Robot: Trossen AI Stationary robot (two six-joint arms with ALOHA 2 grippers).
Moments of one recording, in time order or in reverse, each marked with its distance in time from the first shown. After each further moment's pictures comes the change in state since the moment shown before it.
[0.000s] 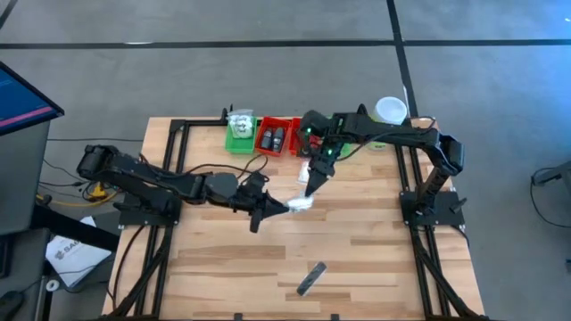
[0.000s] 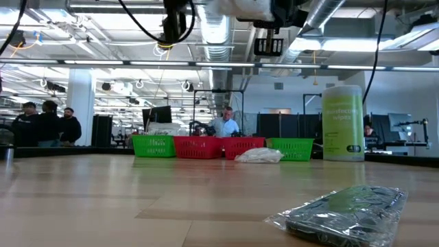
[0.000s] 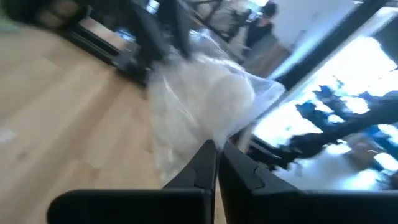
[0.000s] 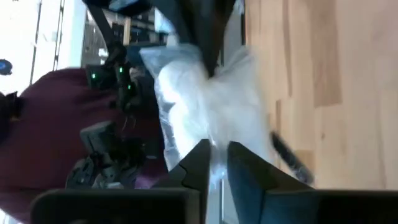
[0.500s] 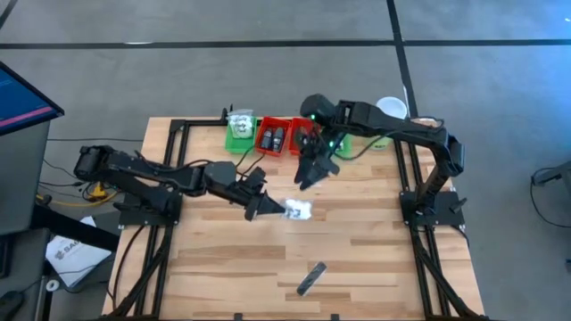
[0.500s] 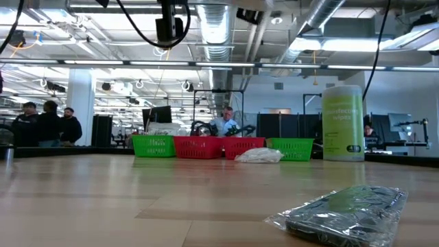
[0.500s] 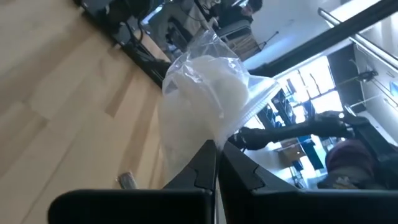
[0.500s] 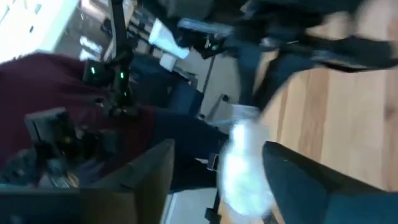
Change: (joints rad) left arm 0.093 -0.036 0.000 -0.041 0.262 -0.284; right arm 0.028 -0.001 0.243 -0.004 0.103 -0.108
